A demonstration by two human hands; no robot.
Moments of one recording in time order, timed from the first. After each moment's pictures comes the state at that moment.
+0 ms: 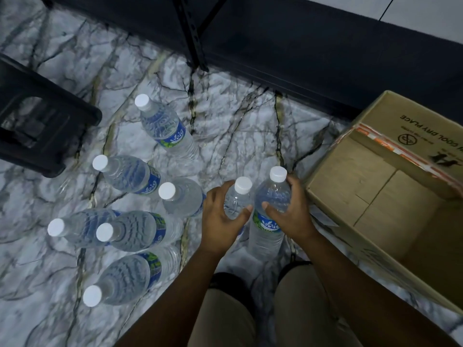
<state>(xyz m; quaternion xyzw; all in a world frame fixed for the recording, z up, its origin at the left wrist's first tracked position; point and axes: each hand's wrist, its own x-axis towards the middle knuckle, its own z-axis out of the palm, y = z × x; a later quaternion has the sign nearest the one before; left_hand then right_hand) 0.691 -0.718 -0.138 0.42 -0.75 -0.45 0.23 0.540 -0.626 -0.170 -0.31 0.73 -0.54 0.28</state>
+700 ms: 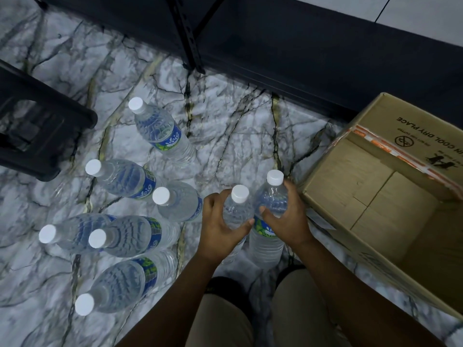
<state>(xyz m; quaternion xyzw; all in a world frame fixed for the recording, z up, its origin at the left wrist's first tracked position) 0.692 -0.715 -0.143 0.39 -0.76 -0.46 0.22 0.543 -0.623 -0.173 -0.31 0.74 -0.53 0.27</state>
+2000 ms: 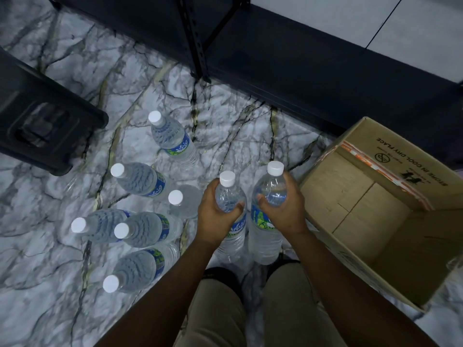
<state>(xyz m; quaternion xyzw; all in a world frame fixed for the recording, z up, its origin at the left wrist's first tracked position) 0.680 -0.730 -0.079 0.48 -0.65 -0.53 0.23 0.533 -0.641 -0.094 -0.31 0.78 -0.50 0.23</state>
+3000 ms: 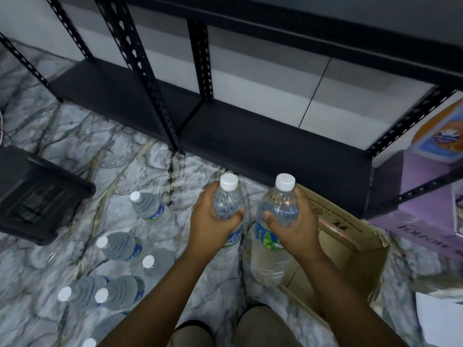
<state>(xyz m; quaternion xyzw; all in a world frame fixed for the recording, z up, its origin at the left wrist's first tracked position) 0.558 -0.731 0.120 0.38 -0.72 -0.51 0.28 0.422 -0.601 0.113 -0.33 0.76 -0.54 0.13</state>
